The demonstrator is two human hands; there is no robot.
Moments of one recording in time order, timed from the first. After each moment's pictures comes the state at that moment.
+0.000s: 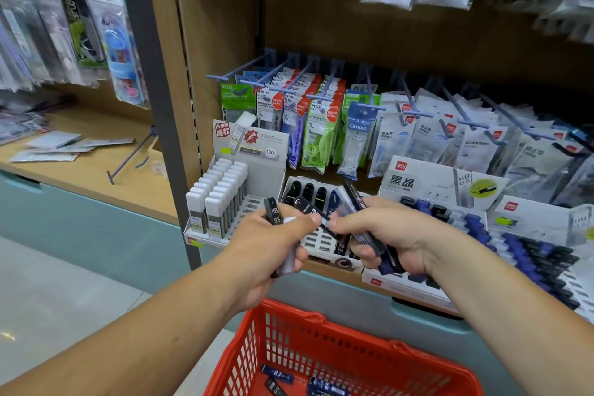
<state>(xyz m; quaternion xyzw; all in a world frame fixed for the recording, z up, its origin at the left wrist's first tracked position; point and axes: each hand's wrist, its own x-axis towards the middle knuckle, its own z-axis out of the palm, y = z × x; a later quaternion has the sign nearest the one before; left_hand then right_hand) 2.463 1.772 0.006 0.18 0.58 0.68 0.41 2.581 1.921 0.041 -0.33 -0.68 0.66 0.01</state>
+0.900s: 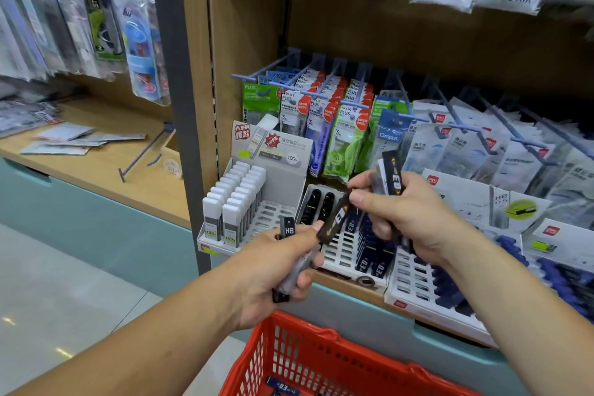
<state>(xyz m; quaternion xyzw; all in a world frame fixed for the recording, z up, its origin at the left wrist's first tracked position) 2.436 1.762 -0.004 0.17 0.51 0.65 0.54 2.552 1.937 0.048 -0.23 -0.75 0.58 0.21</state>
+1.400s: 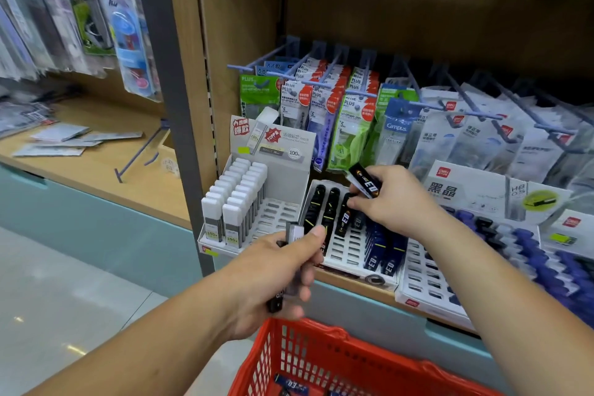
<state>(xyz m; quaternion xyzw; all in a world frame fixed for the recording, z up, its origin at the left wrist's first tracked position) 2.428 1.755 -0.009 0.19 0.61 0.56 0.53 2.515 1.971 0.023 -0.32 -0.90 0.24 0.16</state>
